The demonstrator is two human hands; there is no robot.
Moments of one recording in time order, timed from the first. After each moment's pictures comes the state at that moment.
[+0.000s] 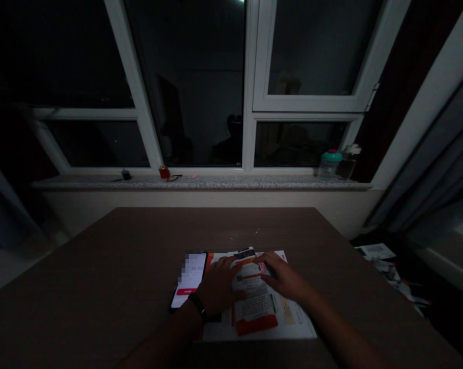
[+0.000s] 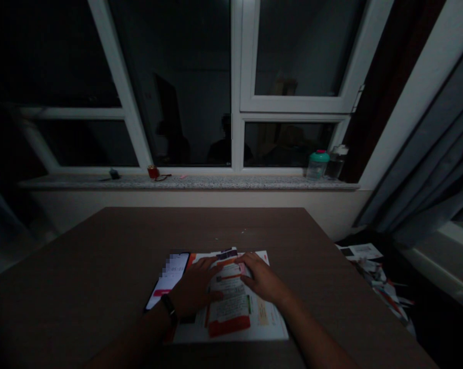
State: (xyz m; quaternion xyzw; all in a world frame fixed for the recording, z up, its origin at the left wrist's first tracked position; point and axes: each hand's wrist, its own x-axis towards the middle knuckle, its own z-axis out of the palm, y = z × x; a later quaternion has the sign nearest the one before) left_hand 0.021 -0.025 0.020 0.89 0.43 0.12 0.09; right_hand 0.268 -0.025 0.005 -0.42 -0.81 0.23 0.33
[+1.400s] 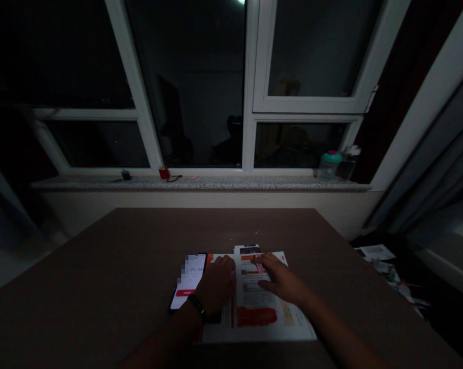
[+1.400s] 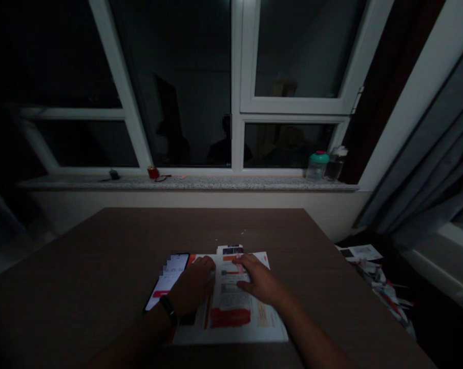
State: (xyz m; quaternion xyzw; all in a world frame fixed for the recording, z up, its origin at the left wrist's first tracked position) left_hand 0.026 -0.025 0.028 0.87 0.47 0.14 0.07; right_hand 0.269 -0.024 -0.004 -0.42 -0.81 0.26 0.33
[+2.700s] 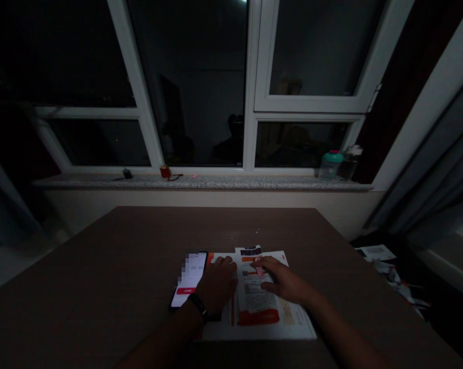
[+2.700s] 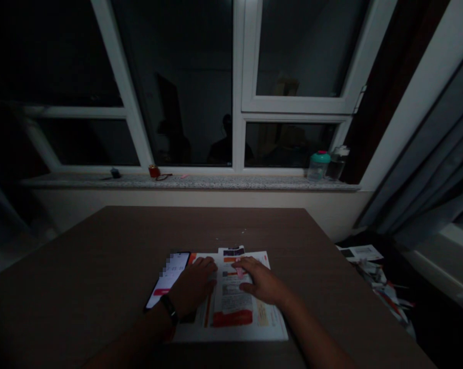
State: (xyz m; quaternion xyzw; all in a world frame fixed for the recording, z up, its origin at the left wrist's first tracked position) left_hand 0.023 -0.027 0.025 0.88 0.46 0.09 0.04; right_hand 0.277 -0.025 -0.002 -0.41 -0.83 0.28 0.27
